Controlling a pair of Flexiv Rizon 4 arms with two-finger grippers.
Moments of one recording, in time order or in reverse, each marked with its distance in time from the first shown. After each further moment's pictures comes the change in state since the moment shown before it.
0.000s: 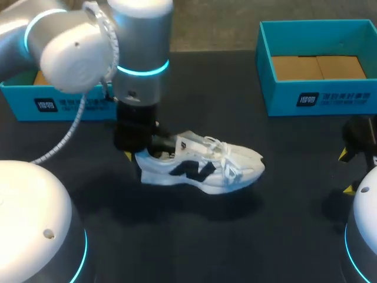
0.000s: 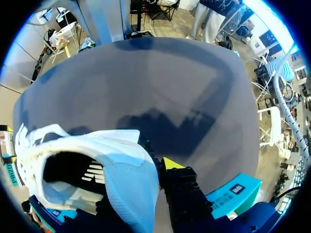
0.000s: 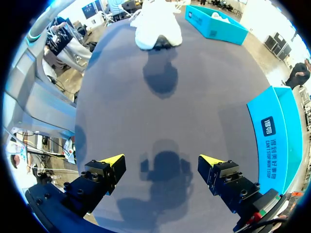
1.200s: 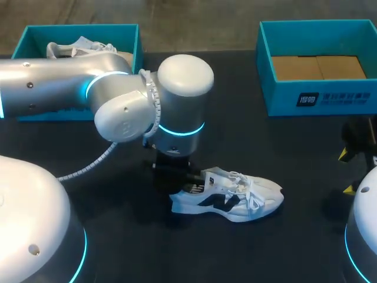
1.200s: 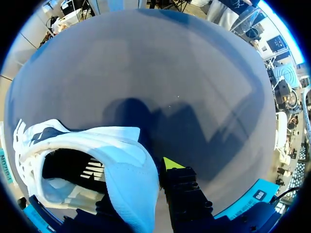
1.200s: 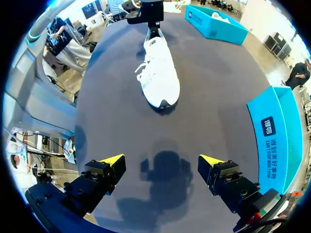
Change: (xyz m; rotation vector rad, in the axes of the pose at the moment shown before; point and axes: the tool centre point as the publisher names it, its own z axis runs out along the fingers) left arm -0.077 0.010 0.107 -0.051 0.008 -0.046; right arm 0.000 0.000 0.000 0.000 0.000 0.000
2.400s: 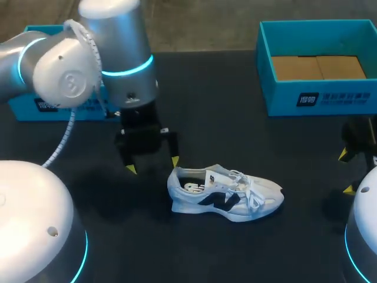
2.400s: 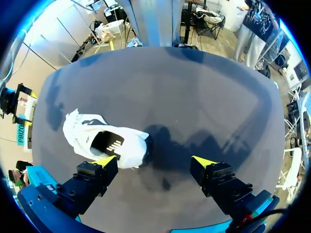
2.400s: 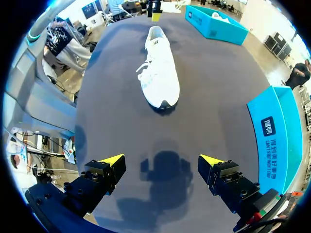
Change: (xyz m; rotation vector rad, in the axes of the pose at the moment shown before) left arm 0.041 -0.006 -0.094 0.186 -0.282 -0.225; right arm 0.000 0.000 0.000 0.000 0.000 0.000
